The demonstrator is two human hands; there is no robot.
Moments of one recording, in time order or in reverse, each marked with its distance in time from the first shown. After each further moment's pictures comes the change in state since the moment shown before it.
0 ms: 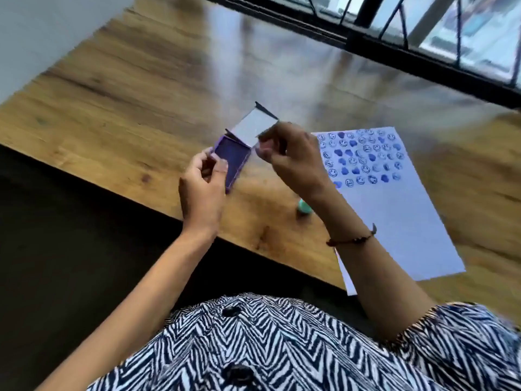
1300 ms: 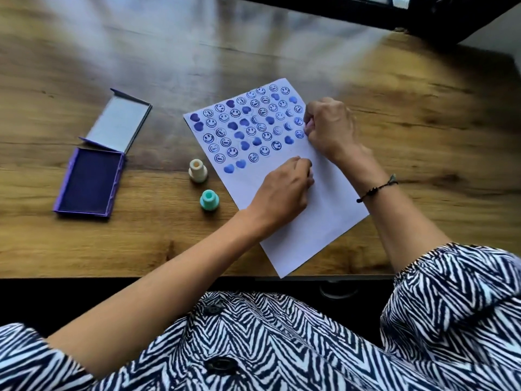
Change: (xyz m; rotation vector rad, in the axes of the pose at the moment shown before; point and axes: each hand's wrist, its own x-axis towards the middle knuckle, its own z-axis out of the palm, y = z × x) left_hand -0.096 -0.006 0.193 0.558 -1.014 0.738; right_hand -0.013 0.164 -0.153 -0.728 0.104 0.317
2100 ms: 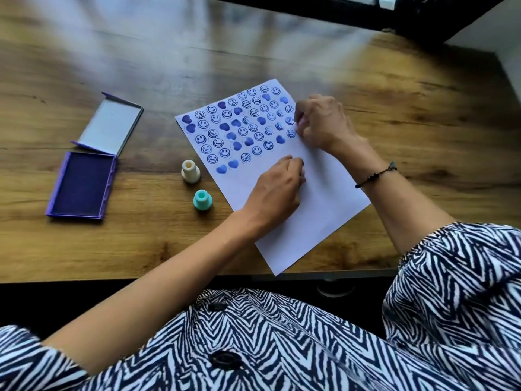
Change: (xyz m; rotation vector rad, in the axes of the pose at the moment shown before) left_hand 0.000 -0.001 0.007 -0.004 0.027 0.016; right_hand 0.003 0.004 -0.012 0.073 -0.101 -0.023
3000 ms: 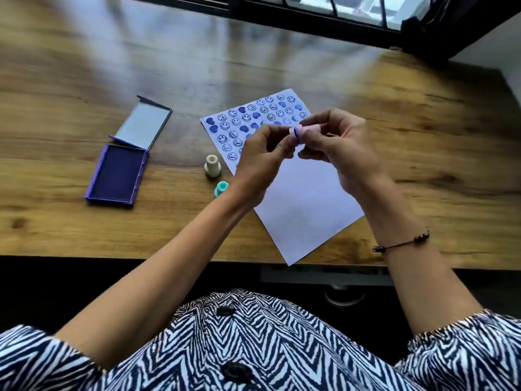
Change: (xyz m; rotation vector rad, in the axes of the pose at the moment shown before) left_hand -0.001 -0.002 -0.058 -0.993 0.247 -0.380; right_hand -0.084 -0.060 -0.035 1.103 0.030 0.197
